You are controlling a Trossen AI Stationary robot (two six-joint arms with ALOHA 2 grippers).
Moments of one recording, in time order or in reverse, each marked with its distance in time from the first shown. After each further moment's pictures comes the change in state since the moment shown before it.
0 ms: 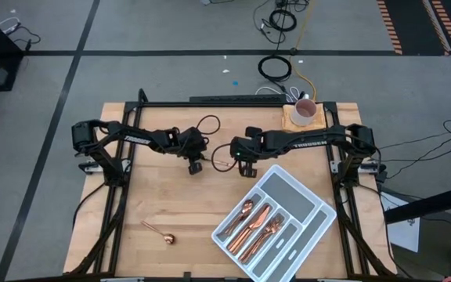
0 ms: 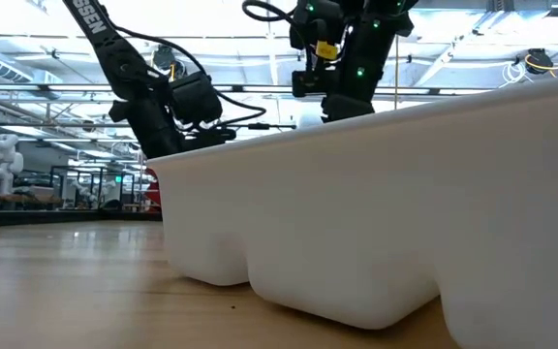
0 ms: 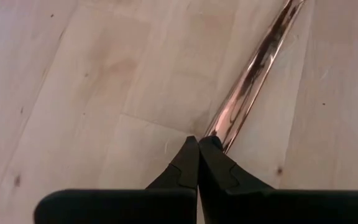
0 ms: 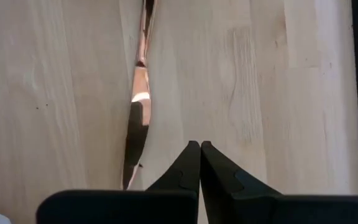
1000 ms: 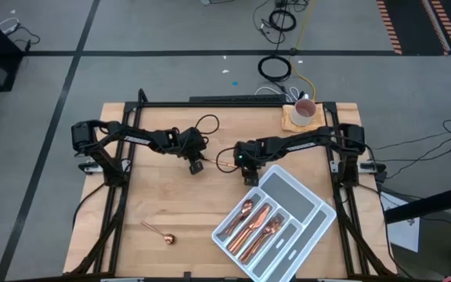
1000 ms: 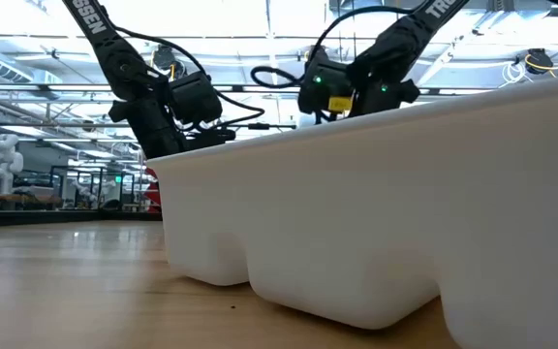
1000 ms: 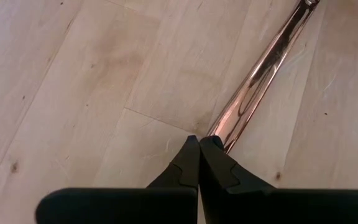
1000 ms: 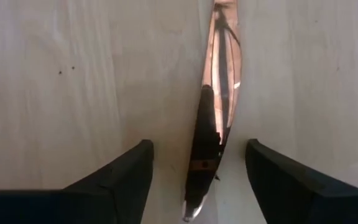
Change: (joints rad) left arm 0.001 0.000 -0.002 0.014 -0.008 -0.078; right arm -0.053 0.117 -0.242 0.306 -0.303 0.000
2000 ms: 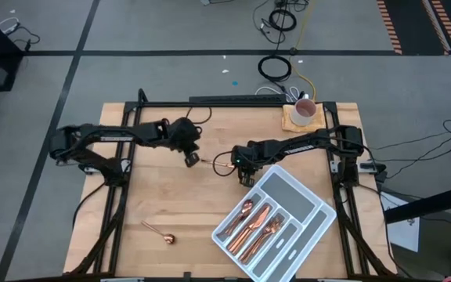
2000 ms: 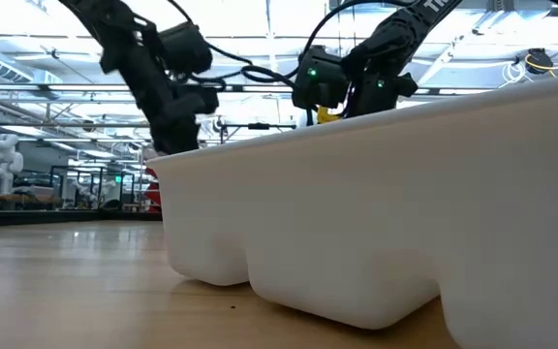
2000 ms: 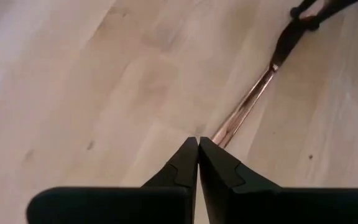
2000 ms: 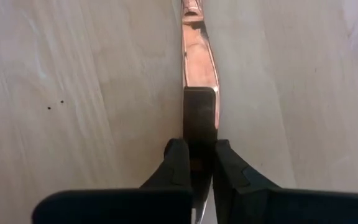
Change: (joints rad) left arm 0.002 -0.281 0.106 -0.221 -0.040 -0.077; right arm 0.029 -0.002 0.040 -0.022 0.112 0.160
